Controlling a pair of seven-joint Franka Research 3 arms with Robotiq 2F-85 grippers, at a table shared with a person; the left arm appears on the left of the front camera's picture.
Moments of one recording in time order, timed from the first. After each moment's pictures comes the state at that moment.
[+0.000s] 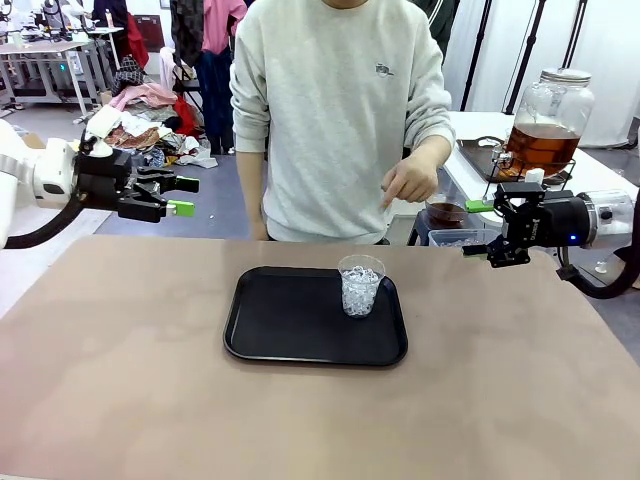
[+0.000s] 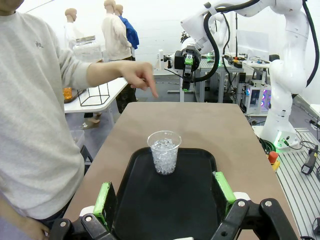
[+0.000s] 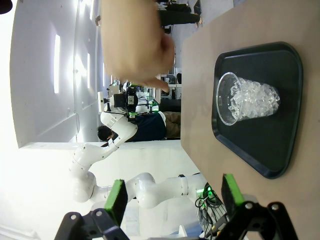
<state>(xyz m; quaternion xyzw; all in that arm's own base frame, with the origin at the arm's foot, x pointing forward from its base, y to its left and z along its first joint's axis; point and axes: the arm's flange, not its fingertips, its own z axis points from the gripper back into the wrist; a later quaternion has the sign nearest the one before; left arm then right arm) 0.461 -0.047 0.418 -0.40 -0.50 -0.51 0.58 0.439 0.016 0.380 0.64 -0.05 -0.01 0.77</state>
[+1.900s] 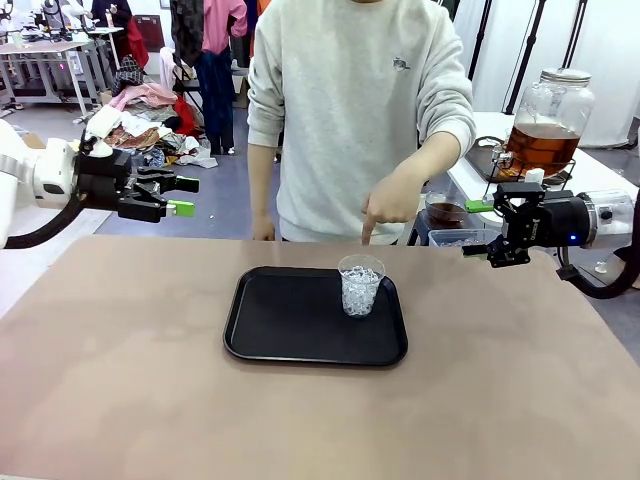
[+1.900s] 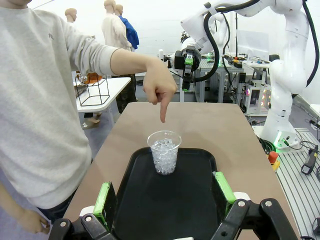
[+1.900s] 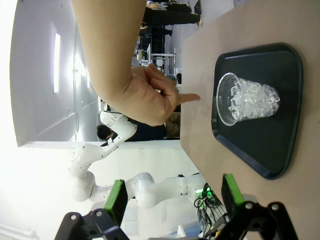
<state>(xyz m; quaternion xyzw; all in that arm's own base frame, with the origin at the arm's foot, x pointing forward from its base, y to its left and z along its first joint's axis) 0.461 -0.047 0.418 -0.40 -0.50 -0.51 0.58 0.439 0.016 0.380 0.63 -0.06 -0.01 0.77</state>
